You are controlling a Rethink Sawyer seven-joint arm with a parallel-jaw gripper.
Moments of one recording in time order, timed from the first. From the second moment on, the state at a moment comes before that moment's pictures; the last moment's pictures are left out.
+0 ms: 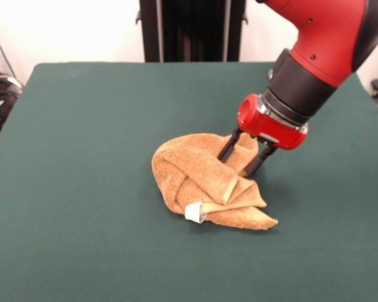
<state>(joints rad) 0.44 -0.01 -0.74 1.24 0.44 0.47 1.66</state>
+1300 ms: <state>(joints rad) 0.46 0.06 -0.84 1.19 0.44 0.47 1.66</state>
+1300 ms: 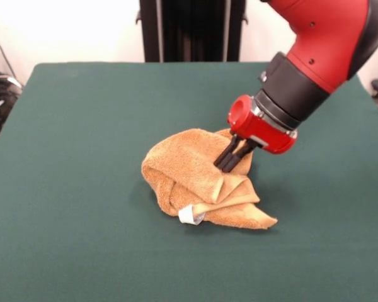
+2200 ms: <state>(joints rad) 0.46 0.03 -0.85 1.18 0.44 0.55 1.66</state>
